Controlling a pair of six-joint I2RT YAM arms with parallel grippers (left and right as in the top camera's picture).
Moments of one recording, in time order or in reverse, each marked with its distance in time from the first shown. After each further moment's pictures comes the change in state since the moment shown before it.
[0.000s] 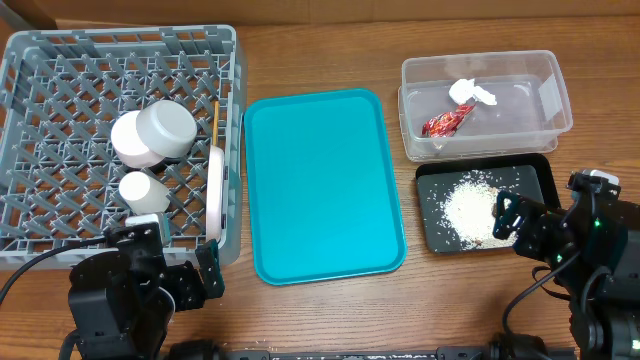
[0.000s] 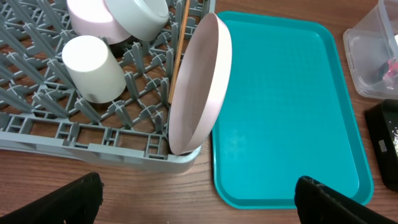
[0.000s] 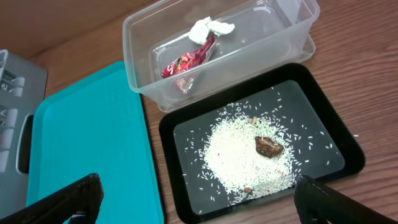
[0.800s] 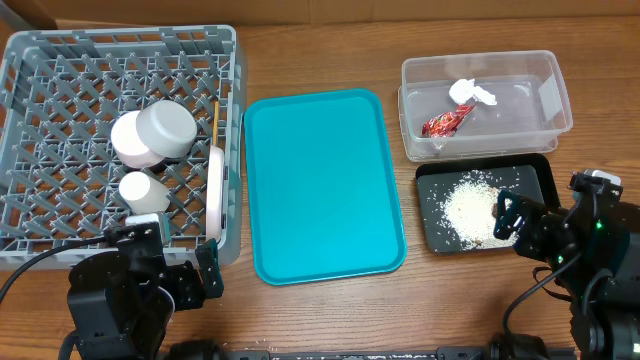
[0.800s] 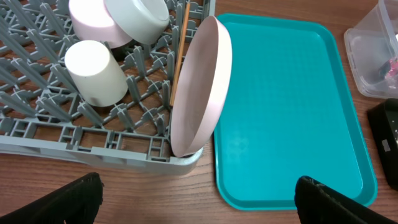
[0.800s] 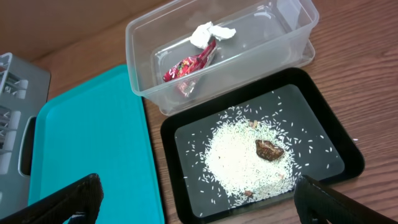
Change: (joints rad) left arm 0.000 0.000 0.003 0.005 -0.005 0.016; right arm 0.000 -0.007 0.005 0.005 0.000 -0.001
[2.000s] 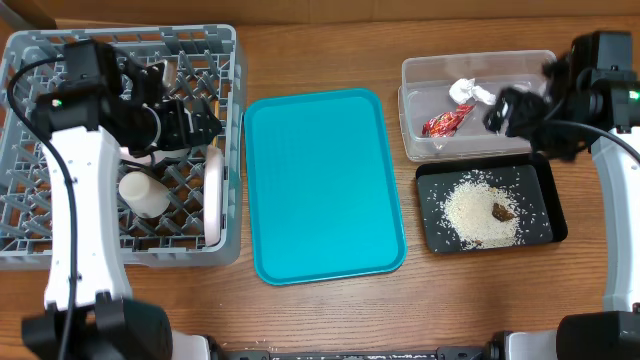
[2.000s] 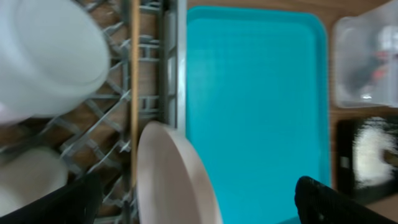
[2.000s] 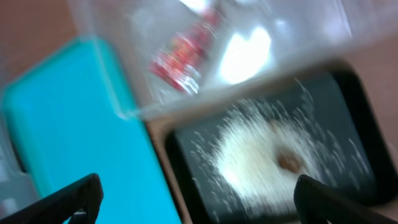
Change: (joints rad) left arm 0.079 1.061 0.603 0.010 0.267 0.133; right arm 0.000 0.889 0.647 -0.204 -0.092 -0.027
